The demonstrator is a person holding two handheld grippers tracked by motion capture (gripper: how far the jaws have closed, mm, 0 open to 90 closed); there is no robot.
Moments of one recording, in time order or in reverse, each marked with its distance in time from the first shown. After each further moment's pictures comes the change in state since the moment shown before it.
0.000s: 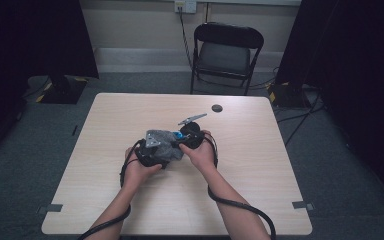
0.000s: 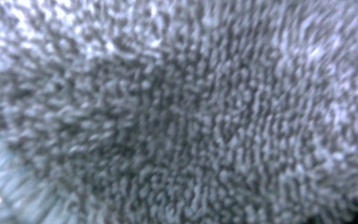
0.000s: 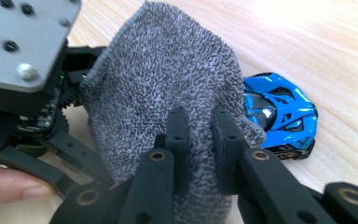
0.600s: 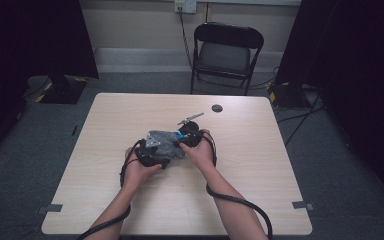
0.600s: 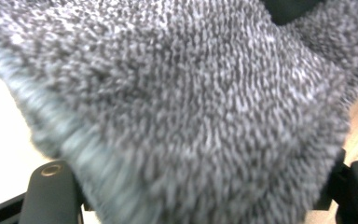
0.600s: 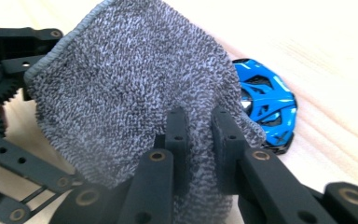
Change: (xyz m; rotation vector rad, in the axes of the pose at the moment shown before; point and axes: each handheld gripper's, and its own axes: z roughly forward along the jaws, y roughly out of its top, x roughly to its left) left arm 0.000 0.000 0.000 -0.001 -0.001 0.000; right arm -0.015 0.000 0.016 0.059 -0.060 0.001
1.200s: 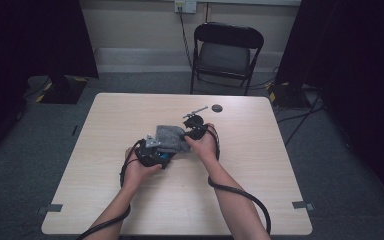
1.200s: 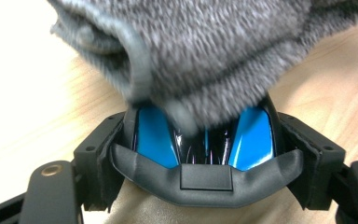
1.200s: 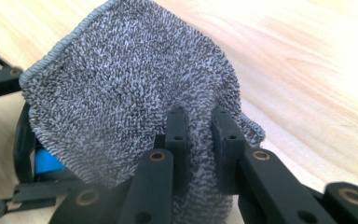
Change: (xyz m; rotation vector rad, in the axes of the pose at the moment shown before) left arm 0.000 0.000 0.000 -0.001 0.002 0.000; right arm -0.027 0.010 0.000 0.020 -0.075 0.052
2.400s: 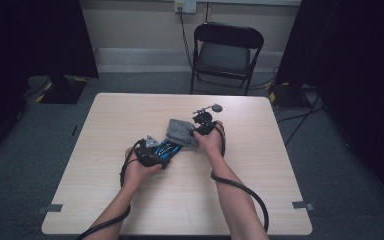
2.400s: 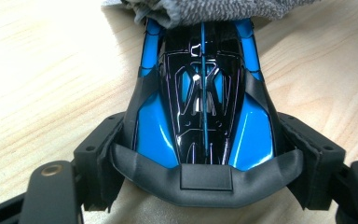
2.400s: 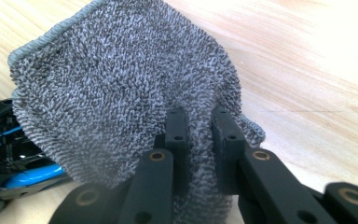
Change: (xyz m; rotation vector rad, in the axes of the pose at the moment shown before) left arm 0.000 0.000 0.000 0.000 -0.001 0.004; right arm -0.037 -0.004 0.005 0.011 -0.090 0.076
